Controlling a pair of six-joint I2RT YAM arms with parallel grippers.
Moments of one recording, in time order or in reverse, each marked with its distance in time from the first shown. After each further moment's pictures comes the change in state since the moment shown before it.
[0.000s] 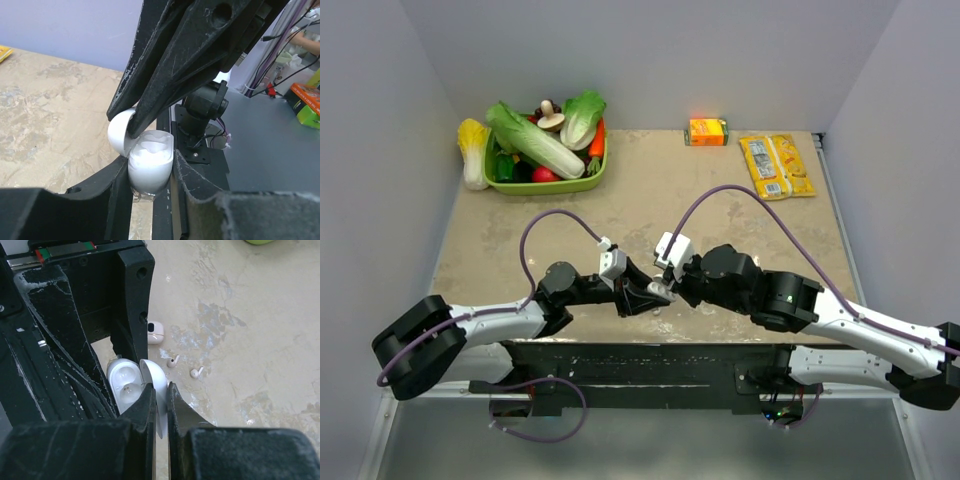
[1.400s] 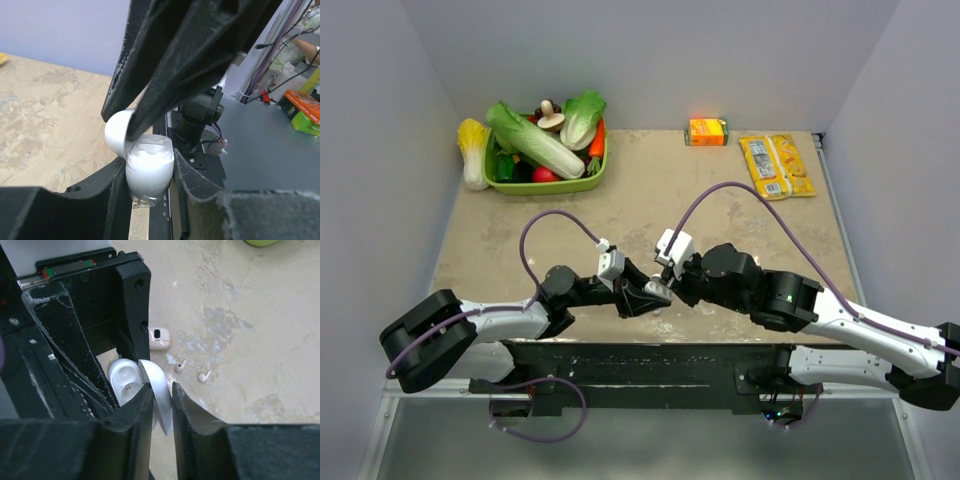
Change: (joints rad) left arm -0.003 0.056 -0.018 0.120 0.002 -0.046; right arm -0.001 0.000 0.000 0.018 -0.016 0.029
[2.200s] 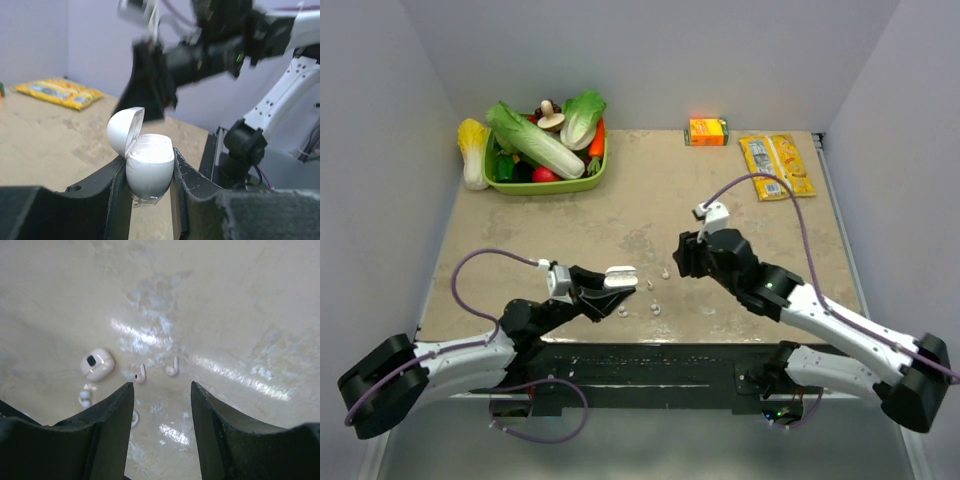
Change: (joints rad) left arm 0.000 -0.356 -0.296 0.077 -0.378 0.038; right arm -0.314 0.009 -0.235 0.263 0.124 0.410
